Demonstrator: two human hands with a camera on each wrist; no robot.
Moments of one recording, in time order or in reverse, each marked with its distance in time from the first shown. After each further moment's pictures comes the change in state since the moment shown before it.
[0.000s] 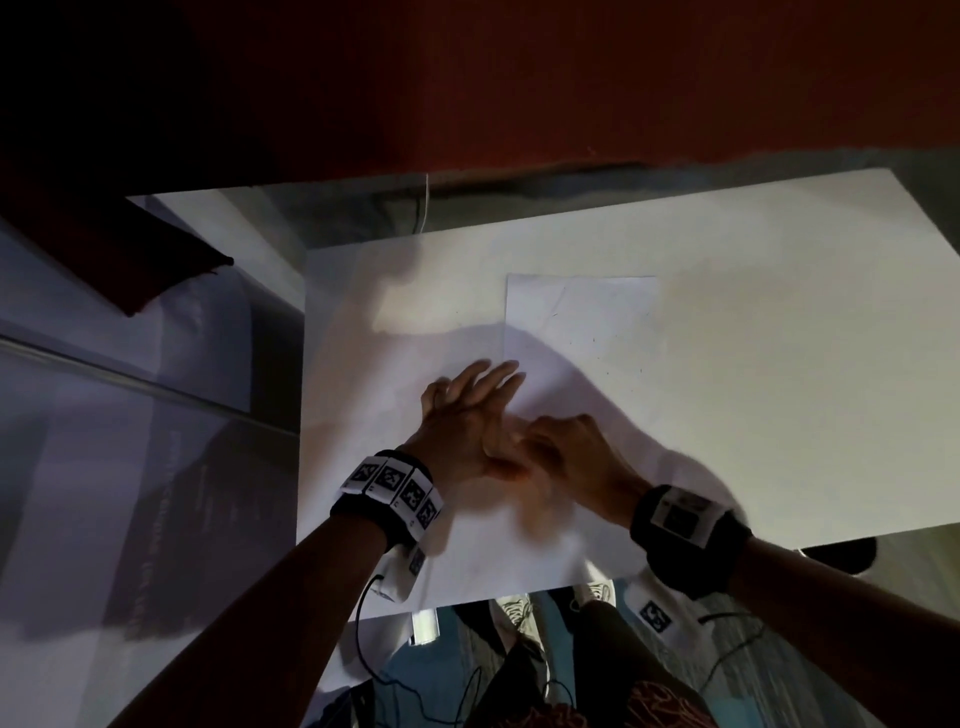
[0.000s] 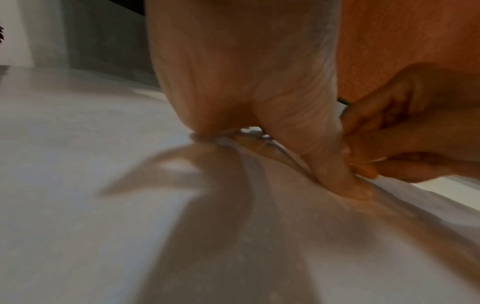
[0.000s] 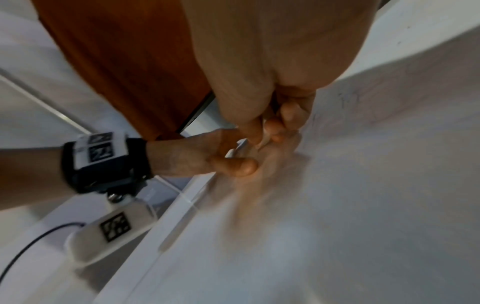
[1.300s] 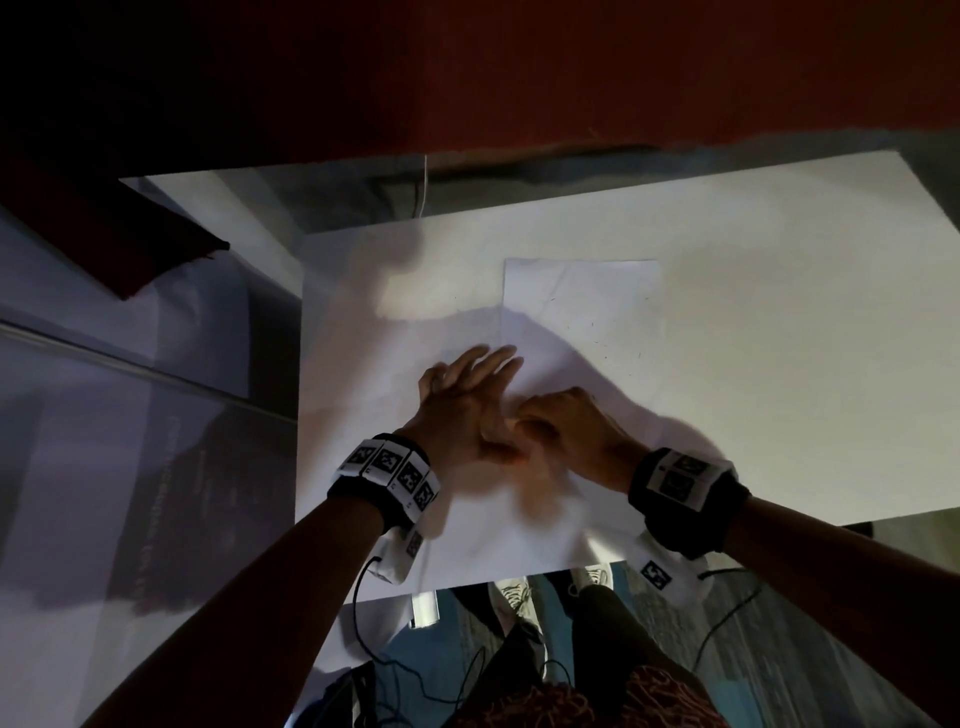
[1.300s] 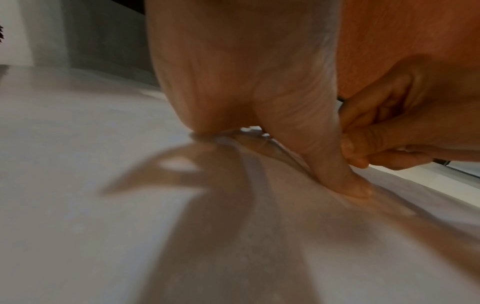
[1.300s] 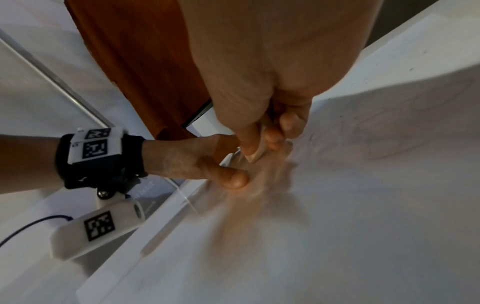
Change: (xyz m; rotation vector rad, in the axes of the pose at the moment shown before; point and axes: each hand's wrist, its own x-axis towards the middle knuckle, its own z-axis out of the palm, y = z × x) left_hand 0.001 0.004 -0.005 0.010 -0.031 -0.029; right_hand 0.015 0.017 -0.003 -0.059 -0.033 -0.138
